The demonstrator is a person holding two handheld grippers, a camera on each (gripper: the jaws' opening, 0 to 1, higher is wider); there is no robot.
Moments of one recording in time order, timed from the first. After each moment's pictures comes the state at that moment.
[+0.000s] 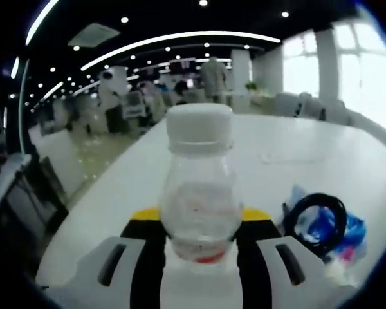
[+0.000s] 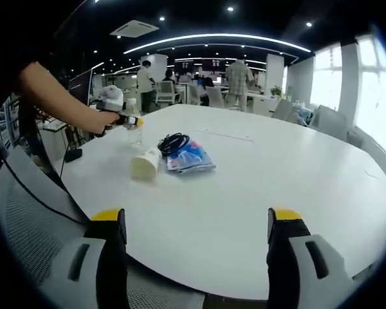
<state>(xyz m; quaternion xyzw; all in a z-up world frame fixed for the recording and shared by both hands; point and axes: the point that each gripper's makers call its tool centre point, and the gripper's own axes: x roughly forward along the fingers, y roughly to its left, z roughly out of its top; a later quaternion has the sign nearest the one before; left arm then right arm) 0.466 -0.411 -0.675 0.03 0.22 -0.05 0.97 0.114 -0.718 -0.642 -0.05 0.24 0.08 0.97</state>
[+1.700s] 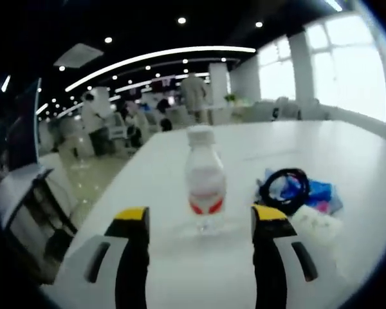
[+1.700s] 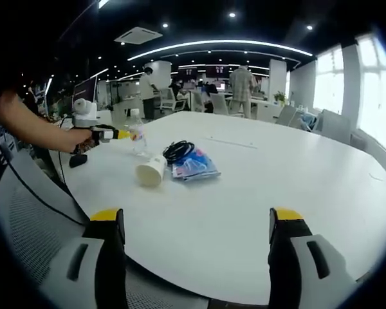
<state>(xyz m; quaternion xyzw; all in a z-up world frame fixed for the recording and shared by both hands) 0.370 -0.382 -0.644 0.08 0.16 -0.15 0.97 0.117 -0.710 -0.634 -0.05 0.22 0.10 0.97</state>
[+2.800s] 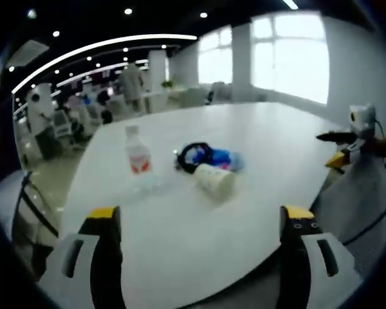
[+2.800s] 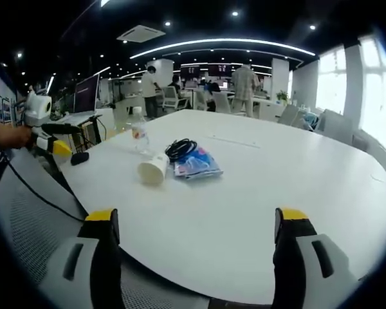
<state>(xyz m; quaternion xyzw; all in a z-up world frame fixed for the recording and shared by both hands) 0.193 -0.402 -0.620 0.09 0.22 -0.34 0.91 0.115 -0.707 -0.634 -0.05 0.22 0.10 0.97</state>
